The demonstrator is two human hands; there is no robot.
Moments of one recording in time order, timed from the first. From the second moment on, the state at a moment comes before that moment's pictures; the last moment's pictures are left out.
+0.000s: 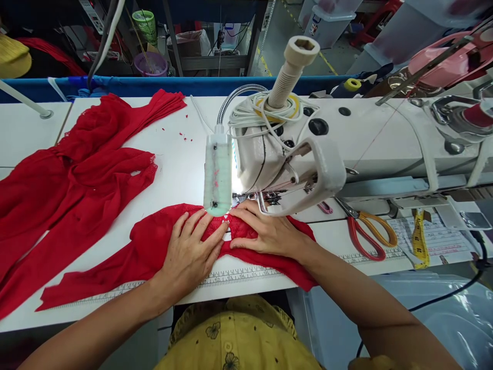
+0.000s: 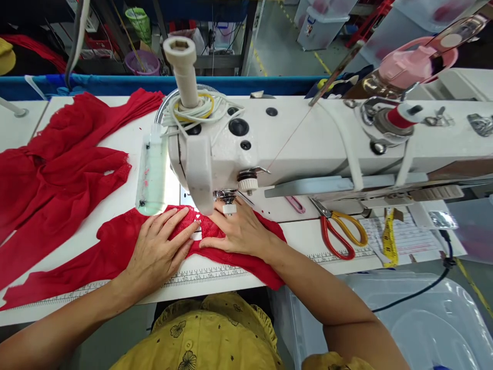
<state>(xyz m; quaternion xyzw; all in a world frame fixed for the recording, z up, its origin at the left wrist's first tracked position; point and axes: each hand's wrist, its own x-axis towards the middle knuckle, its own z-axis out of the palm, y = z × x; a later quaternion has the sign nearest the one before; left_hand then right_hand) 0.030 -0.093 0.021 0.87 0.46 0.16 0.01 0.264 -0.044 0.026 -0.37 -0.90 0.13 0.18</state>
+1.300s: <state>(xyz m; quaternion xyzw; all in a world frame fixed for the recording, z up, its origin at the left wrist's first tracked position) 0.030 -0.094 0.020 0.87 0.46 0.16 0.01 0.267 -0.043 0.023 -0.38 -0.90 0.12 0.19</state>
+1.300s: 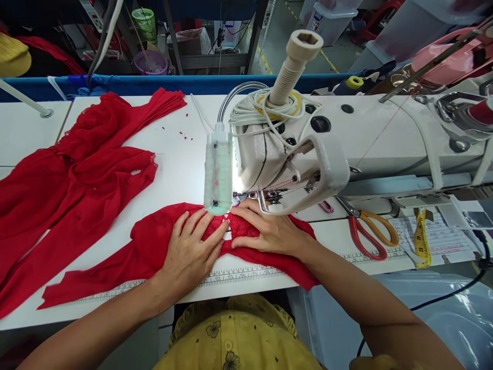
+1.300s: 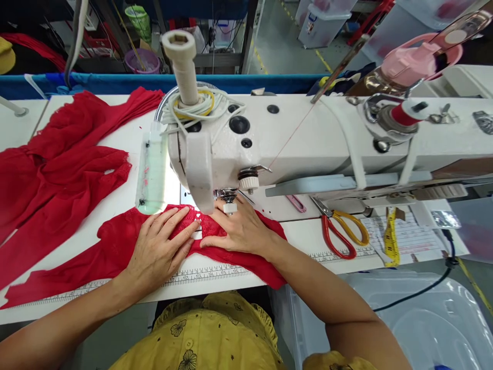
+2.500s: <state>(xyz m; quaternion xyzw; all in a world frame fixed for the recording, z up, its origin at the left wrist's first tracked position) 0.046 -0.121 0.046 0.47 0.48 0.47 0.58 0.211 -0.145 0.055 -0.40 -0.85 0.07 0.34</state>
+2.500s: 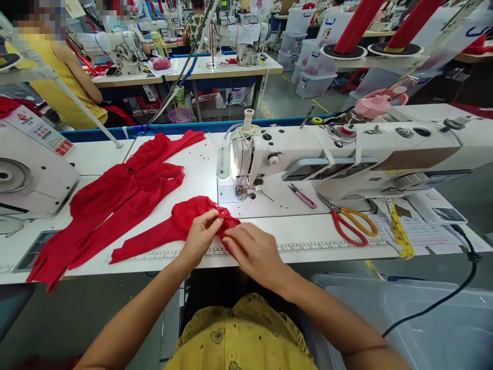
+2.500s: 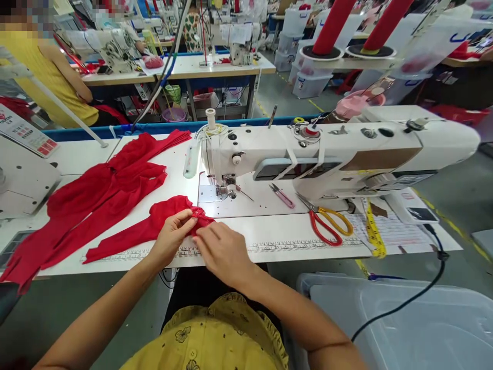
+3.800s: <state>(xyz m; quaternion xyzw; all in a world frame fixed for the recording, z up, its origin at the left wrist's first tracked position) 0.054 -0.115 0.050 0.71 0.56 0.41 0.13 0.235 -0.102 0.037 -0.41 -0.84 -0.04 0.35</state>
